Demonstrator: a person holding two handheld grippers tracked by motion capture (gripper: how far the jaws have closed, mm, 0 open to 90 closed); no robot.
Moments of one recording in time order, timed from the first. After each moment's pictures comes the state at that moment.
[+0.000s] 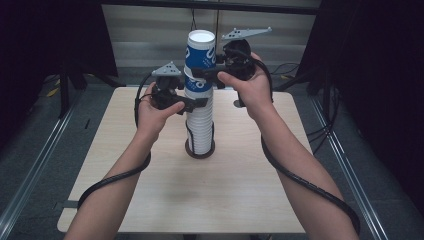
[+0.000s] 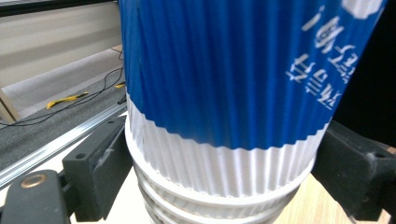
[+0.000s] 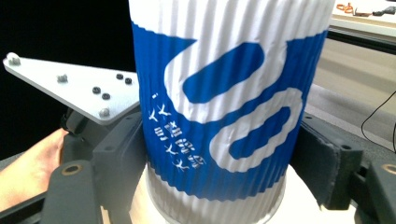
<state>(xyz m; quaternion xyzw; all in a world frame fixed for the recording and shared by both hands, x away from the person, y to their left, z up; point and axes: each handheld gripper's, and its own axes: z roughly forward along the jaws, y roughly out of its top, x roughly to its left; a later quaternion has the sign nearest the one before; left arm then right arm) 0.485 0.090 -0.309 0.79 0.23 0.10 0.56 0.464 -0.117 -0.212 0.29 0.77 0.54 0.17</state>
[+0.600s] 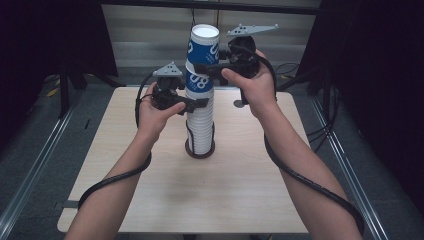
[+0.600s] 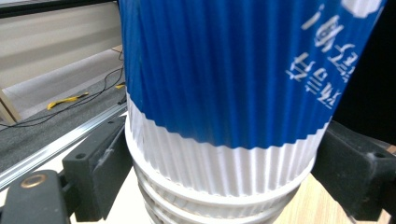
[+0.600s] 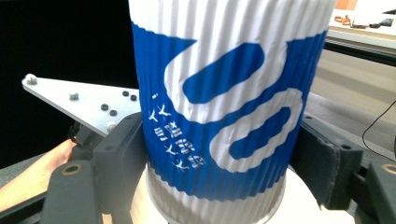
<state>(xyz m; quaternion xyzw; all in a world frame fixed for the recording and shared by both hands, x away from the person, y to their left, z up) 0.484 0.088 -0.308 0.79 0.23 0.10 0.56 0.461 -0.124 -0.204 0.29 0.76 0.55 0.18</state>
